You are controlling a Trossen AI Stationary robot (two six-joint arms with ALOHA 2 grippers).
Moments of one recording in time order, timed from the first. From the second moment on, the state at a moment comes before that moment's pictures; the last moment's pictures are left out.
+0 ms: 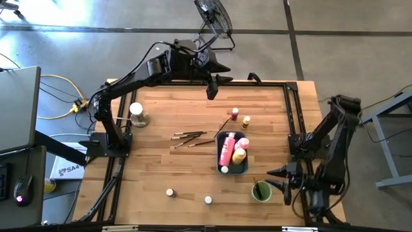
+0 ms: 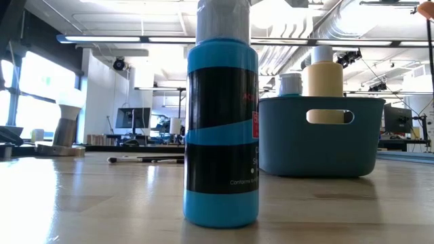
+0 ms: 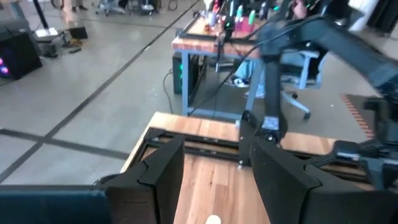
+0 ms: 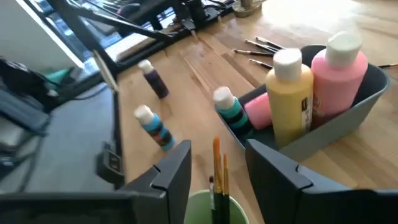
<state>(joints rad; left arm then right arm) 0.28 1.75 2.13 -0.57 0.10 -0.01 1.21 1.28 0.92 -0.83 1.12 1.59</state>
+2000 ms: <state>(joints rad) -0.16 1.24 1.32 -0.27 -0.43 -0.11 0.38 0.77 0.92 -0.06 0.49 0.21</state>
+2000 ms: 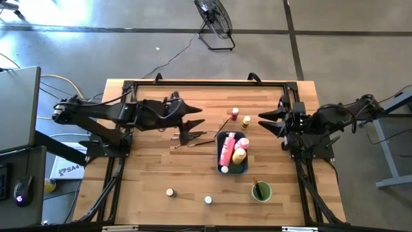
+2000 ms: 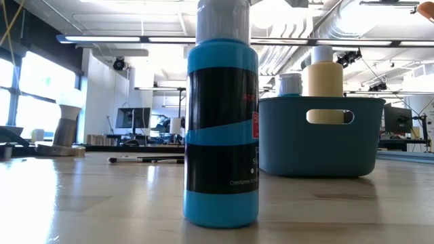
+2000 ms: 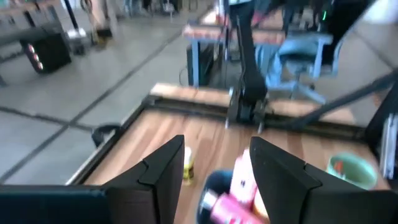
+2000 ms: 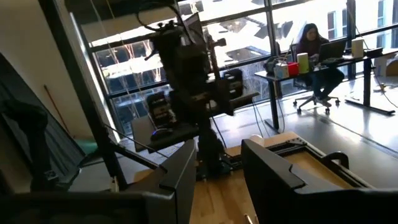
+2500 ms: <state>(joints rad) -0.28 1.06 1.31 -0.41 -0.73 0.02 0.08 0.86 0.92 0.02 0.18 0.27</state>
